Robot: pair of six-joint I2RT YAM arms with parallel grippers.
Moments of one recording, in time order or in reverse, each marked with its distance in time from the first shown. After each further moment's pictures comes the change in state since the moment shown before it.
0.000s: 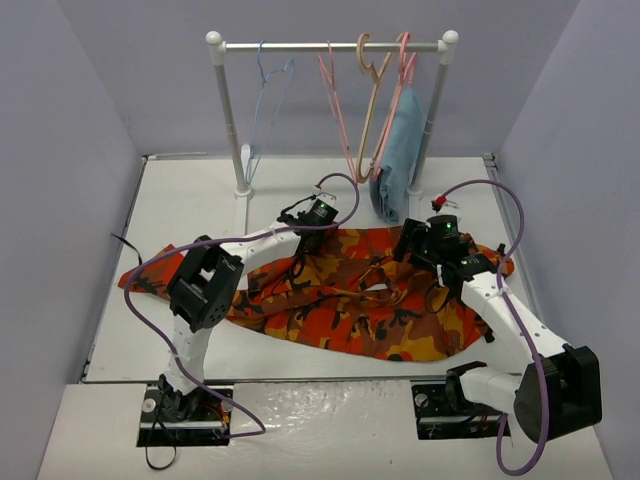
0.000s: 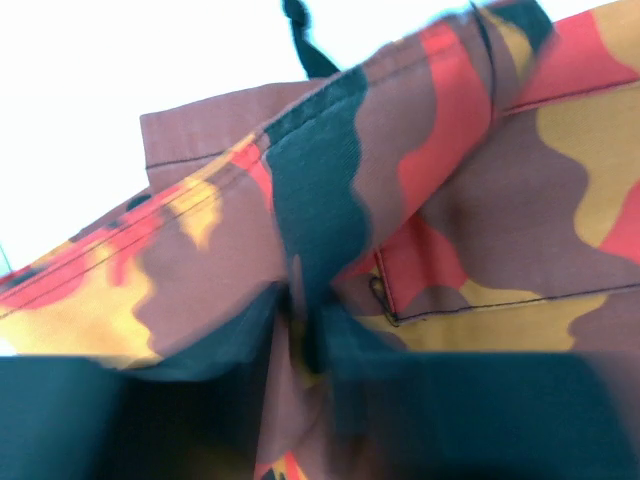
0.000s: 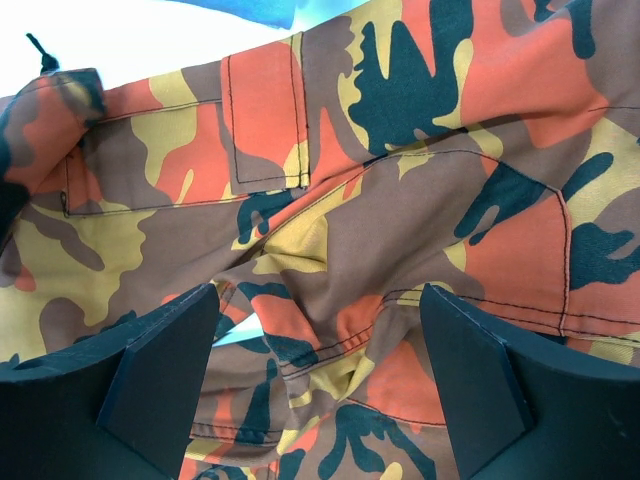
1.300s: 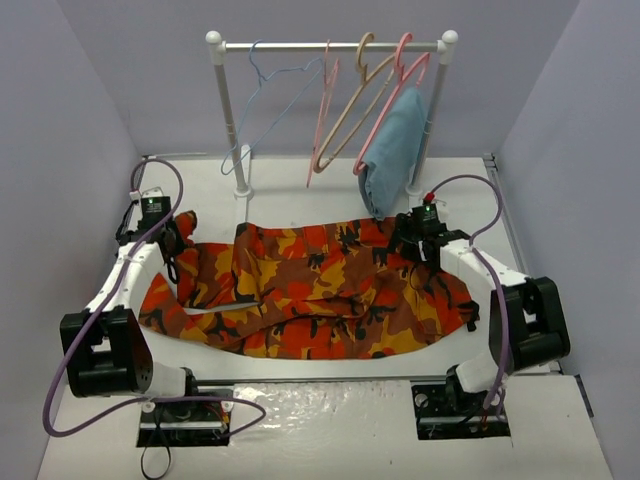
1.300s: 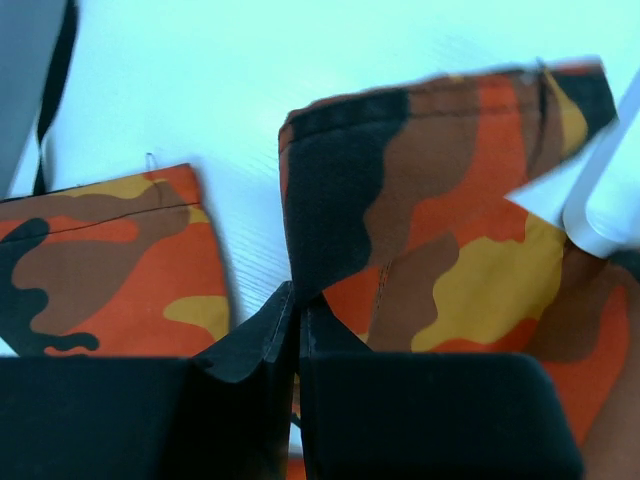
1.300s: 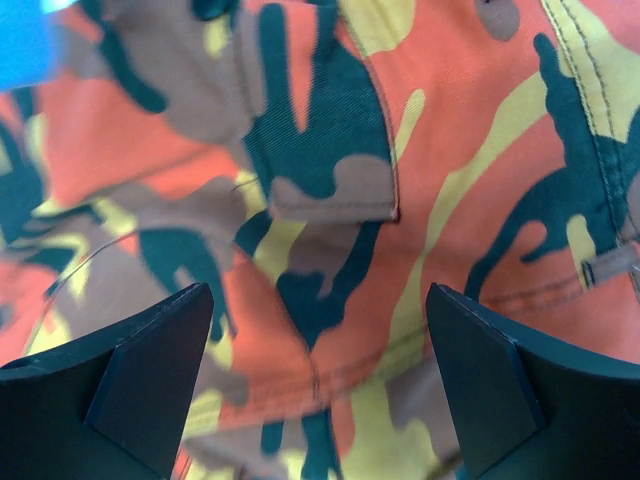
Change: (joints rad) left arm 0.772 -0.645 -0.497 -0.043 0.145 -0.050; right arm -0.025 0.344 0.127 0.014 0.056 0.077
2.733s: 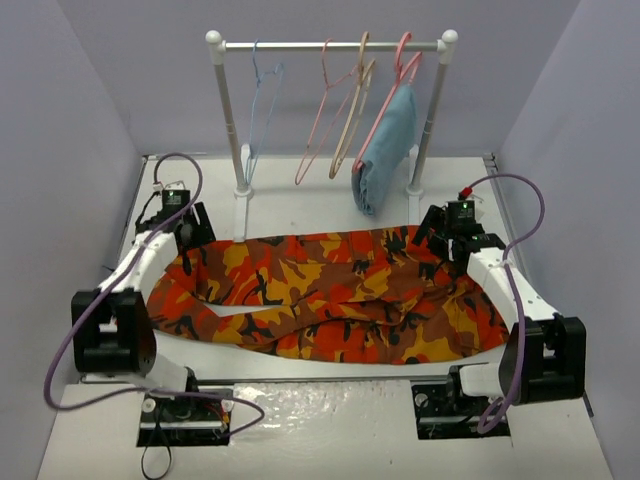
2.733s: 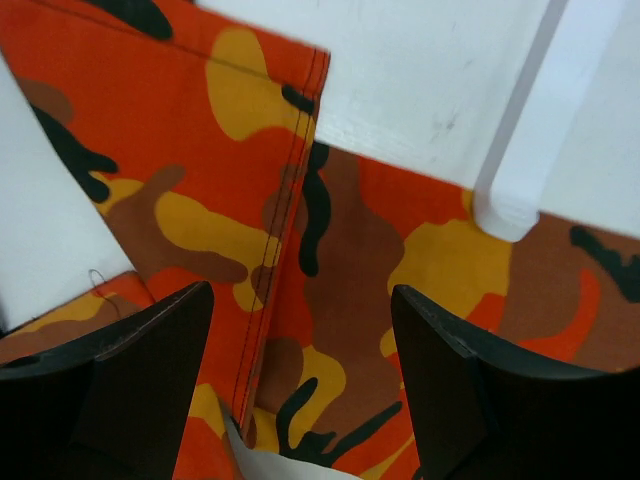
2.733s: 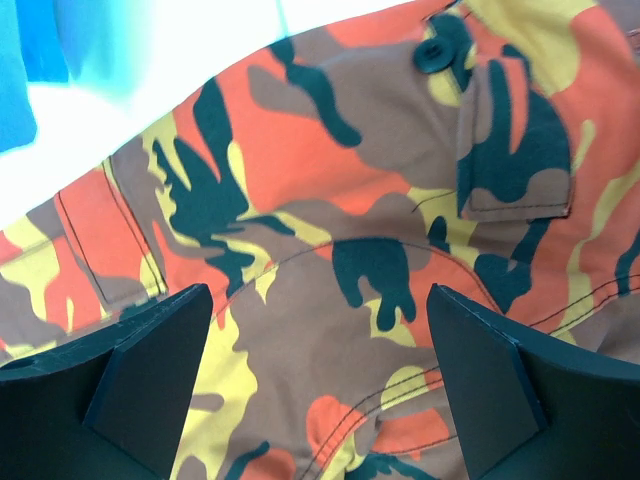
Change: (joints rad) left arm -0.061 0.083 0.055 0.031 0.054 -0.041; right arm -0.165 -0.173 -0.003 -0.086 -0.038 -0.018
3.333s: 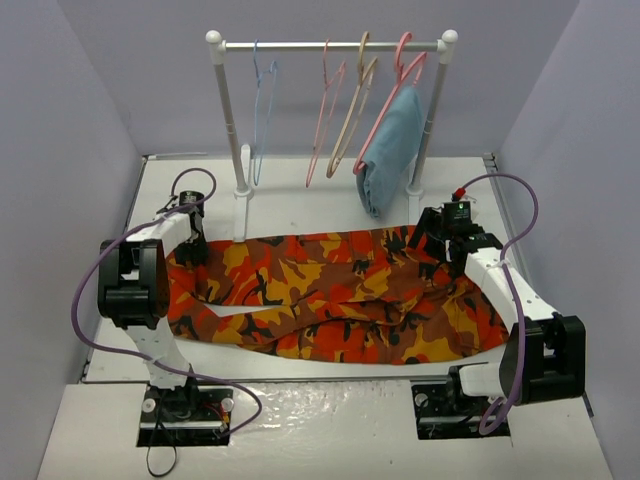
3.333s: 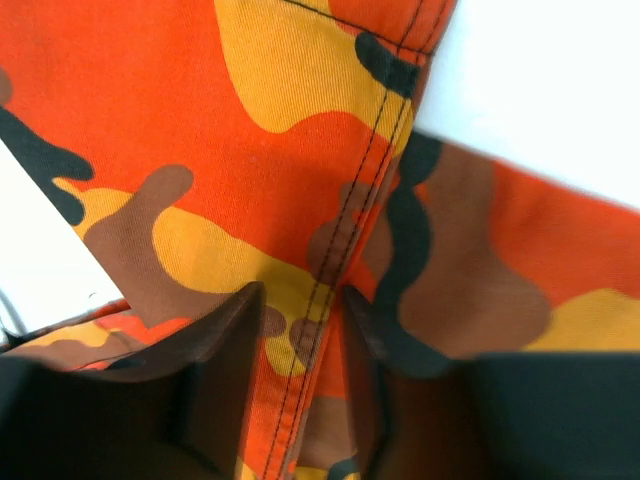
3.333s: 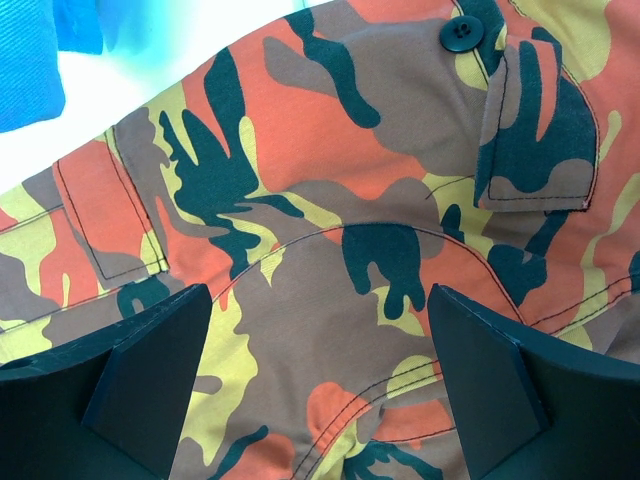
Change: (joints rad) left arm -0.006 0.367 0.154 -0.142 -0.120 0.046; right arm 0.028 0.002 0.000 -0.020 -0.020 -0.027
